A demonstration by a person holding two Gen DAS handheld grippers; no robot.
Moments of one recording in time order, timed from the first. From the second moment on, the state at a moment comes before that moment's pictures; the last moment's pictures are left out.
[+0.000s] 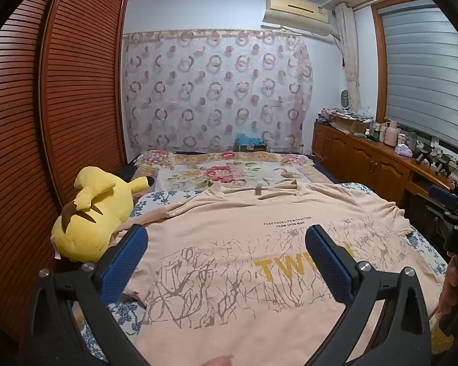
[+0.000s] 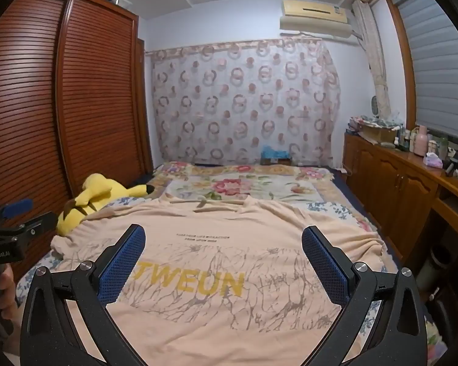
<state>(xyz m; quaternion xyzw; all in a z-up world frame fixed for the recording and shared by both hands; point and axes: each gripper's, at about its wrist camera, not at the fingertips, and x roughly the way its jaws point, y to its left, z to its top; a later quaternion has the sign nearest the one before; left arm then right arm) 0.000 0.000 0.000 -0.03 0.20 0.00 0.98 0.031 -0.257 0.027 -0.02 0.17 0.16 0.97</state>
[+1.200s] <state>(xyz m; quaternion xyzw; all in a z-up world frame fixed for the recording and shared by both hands) 0.000 0.000 0.000 -0.02 0.20 0.01 0.98 0.030 -0.257 0.026 -0.02 0.17 0.16 0.97</state>
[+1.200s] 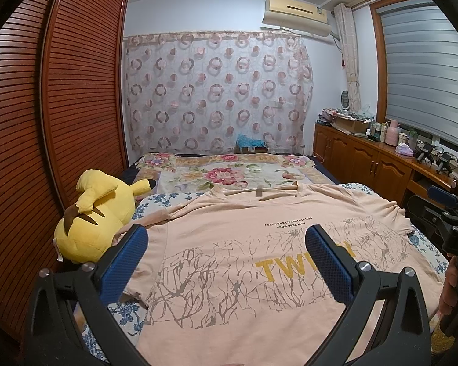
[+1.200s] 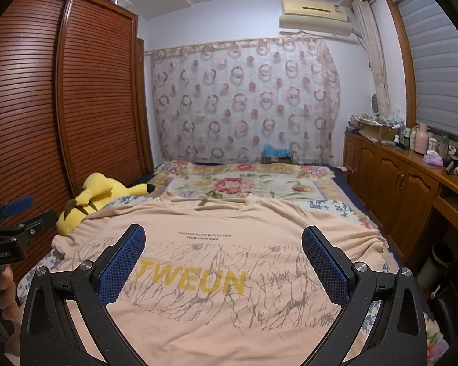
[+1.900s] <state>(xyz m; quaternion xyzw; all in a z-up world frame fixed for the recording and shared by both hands) -0.002 0.000 0.010 -0.02 0.19 0.01 0.98 0.031 -0.258 0.025 -0.02 0.18 0.16 0.97</state>
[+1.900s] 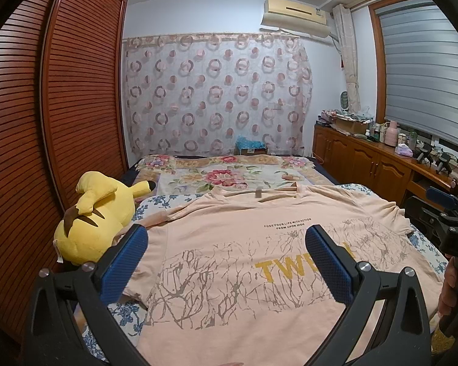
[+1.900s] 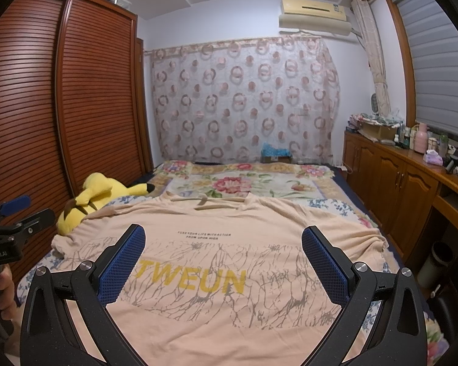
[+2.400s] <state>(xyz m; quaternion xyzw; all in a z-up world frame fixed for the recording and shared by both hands) -0.001 -0.001 0.011 -0.02 0.20 0.01 0.98 0.031 -0.258 0.026 -0.02 0.18 0.16 0.97</state>
